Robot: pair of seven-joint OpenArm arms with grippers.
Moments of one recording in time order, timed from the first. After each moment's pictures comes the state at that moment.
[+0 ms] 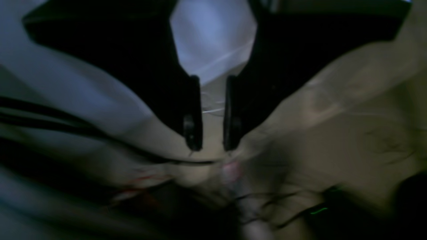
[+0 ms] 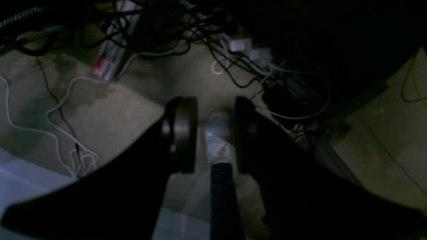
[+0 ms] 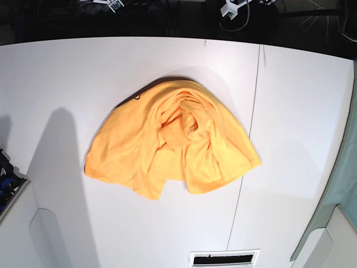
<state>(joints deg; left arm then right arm) 8.9 -8.9 17.8 21.1 -9.8 -34.3 13.0 -11.1 9.6 -31.1 20.8 -6.2 -2.3 -4.2</state>
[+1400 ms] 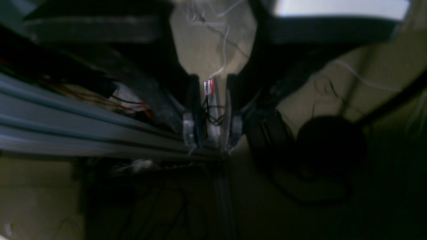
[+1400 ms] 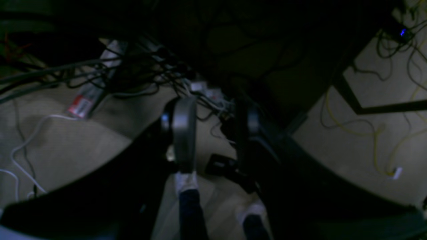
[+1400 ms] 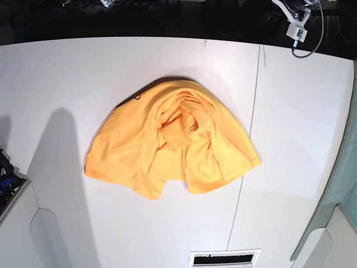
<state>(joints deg) 39.3 -14.4 -18.9 82.4 -23.9 -38.1 26.2 -39.9 26.3 -31.1 84.3 -10.2 -13.4 -23.8</state>
